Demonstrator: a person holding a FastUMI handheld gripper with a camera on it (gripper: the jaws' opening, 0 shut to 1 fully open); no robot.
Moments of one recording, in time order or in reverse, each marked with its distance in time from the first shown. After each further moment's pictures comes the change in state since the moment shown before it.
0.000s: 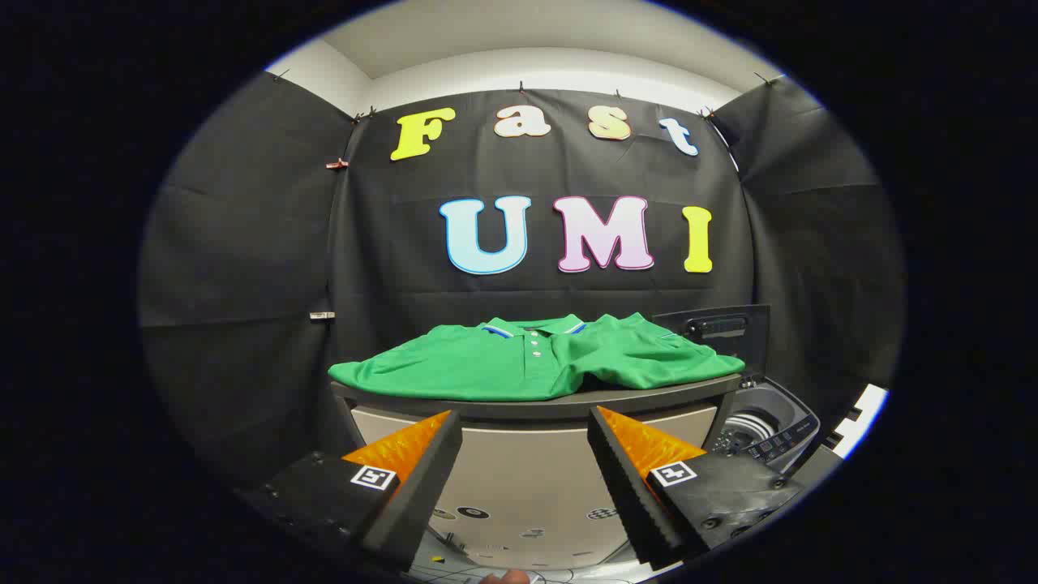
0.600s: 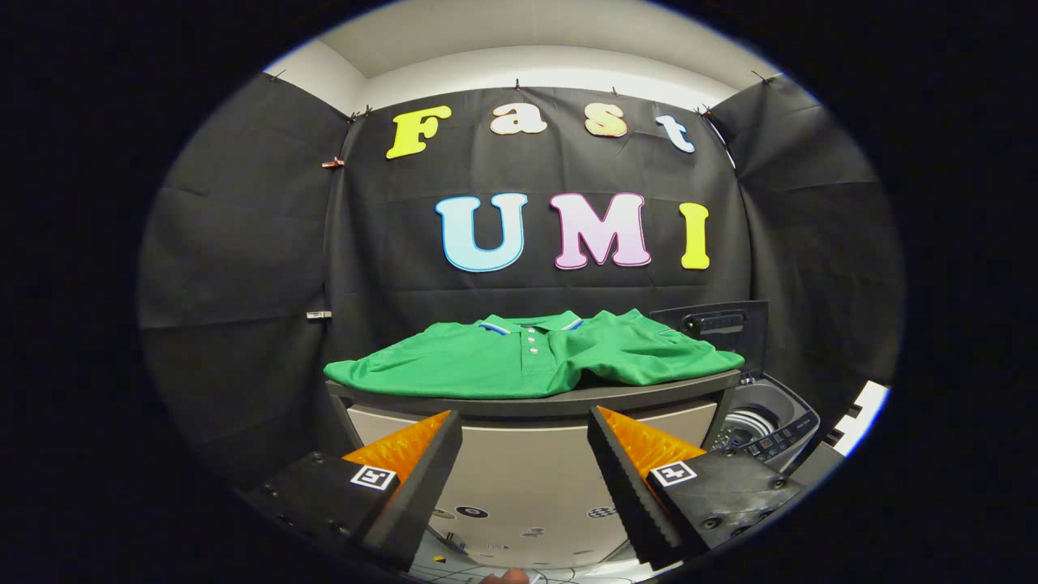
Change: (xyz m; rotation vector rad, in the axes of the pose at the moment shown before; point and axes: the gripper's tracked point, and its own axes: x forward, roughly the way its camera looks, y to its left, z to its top) arm 0.000 -0.004 -0.003 0.000 0.009 -0.007
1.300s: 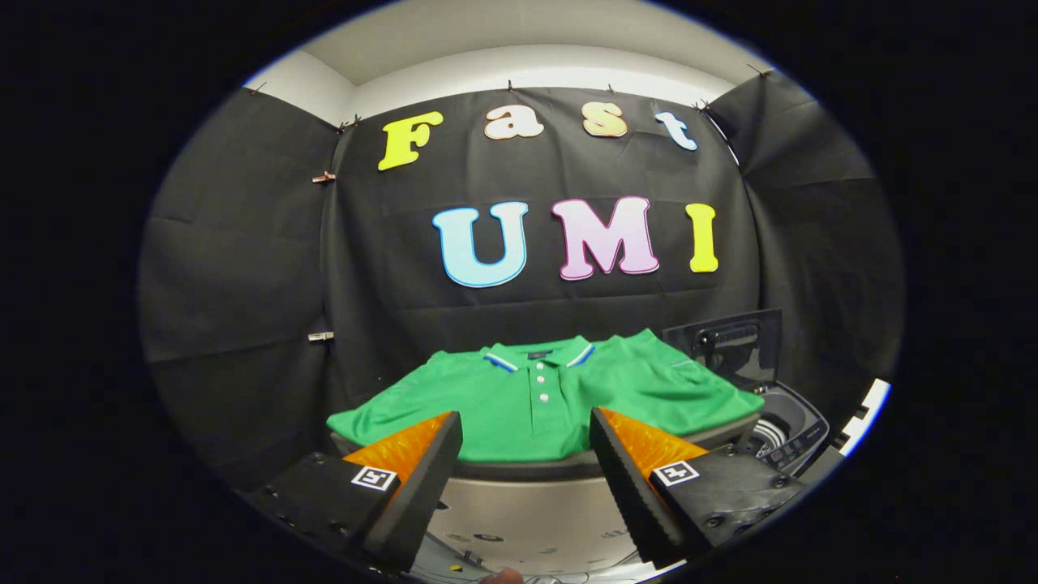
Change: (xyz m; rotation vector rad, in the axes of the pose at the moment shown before) arm 0.044 0.008 0.062 0.053 -0.002 0.017
